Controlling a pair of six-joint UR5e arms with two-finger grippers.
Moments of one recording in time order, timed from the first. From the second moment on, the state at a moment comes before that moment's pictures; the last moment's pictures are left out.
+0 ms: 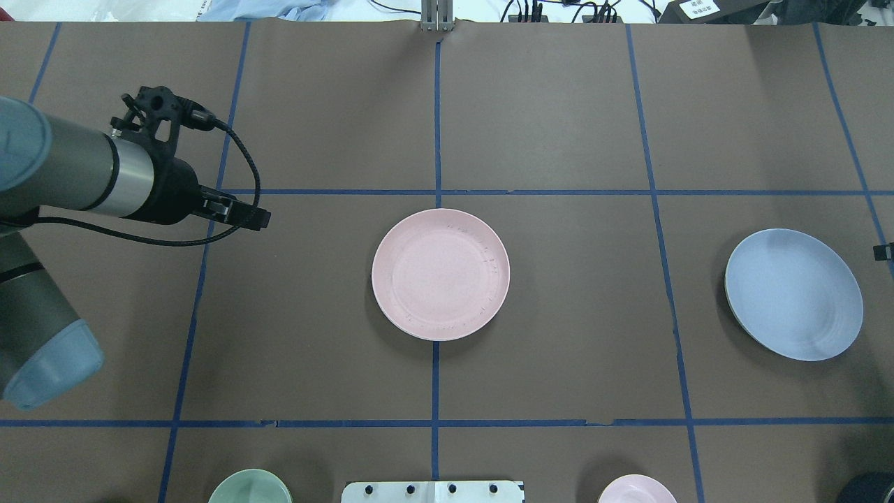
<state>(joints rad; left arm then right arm) -0.77 -1.82 -2.05 -1.87 -1.96 -0.76 1.15 -1.93 1.83 -0.75 2.13 0.66</state>
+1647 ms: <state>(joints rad) -0.79 -1.80 -2.06 -1.87 -1.97 -0.72 0.94 -1.91 1.56 -0.41 2.01 0.83</state>
